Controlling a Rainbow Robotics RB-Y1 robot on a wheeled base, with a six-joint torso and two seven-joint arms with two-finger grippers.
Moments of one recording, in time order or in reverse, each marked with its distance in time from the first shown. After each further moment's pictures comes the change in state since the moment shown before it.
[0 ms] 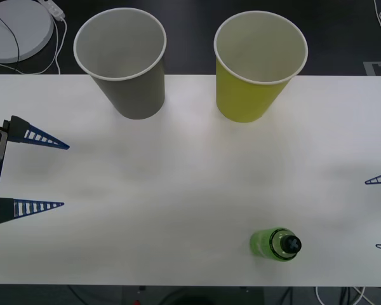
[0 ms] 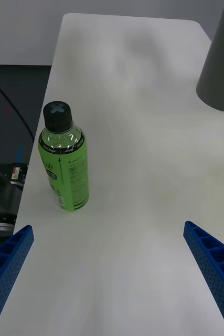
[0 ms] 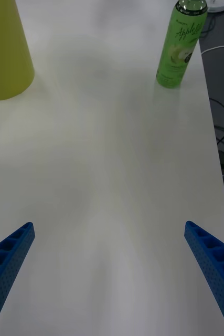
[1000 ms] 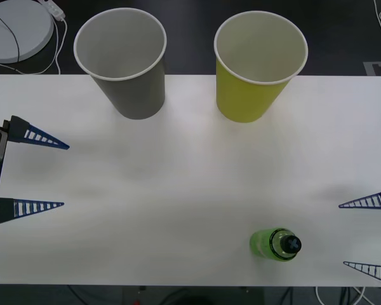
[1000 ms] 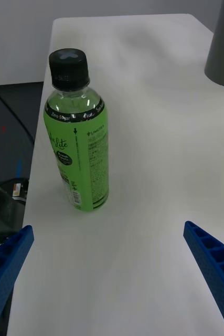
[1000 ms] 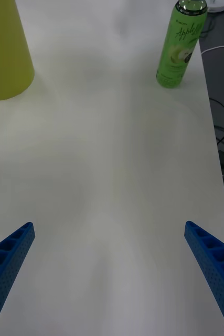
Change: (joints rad) right arm -0.096 0.122 0.256 0.190 -0.004 0.059 0.151; left arm 0.000 0.000 0.000 0.000 0.000 0.000 0.000
